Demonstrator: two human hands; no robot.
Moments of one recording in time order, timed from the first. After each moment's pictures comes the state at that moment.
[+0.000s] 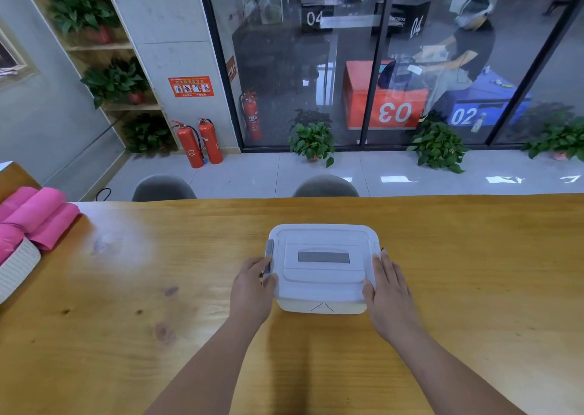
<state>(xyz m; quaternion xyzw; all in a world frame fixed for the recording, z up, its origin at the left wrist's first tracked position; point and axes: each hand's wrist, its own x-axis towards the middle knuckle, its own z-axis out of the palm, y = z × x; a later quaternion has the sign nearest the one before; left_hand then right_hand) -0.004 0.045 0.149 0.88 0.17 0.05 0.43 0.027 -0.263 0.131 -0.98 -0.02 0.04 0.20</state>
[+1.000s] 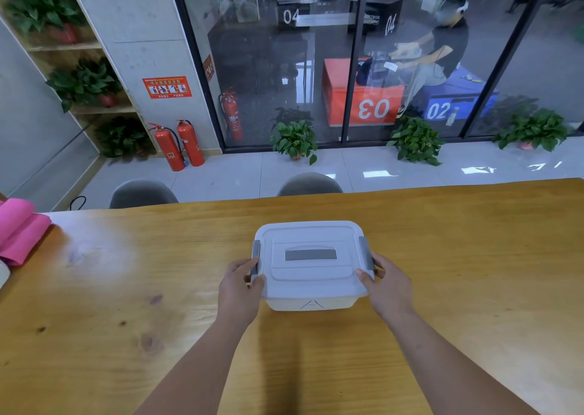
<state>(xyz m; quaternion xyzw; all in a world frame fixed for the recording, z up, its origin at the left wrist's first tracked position) -0.002 0.050 0.143 0.86 0.17 0.05 0.48 0.032 -0.270 0.158 -0.87 0.16 0.01 0.47</state>
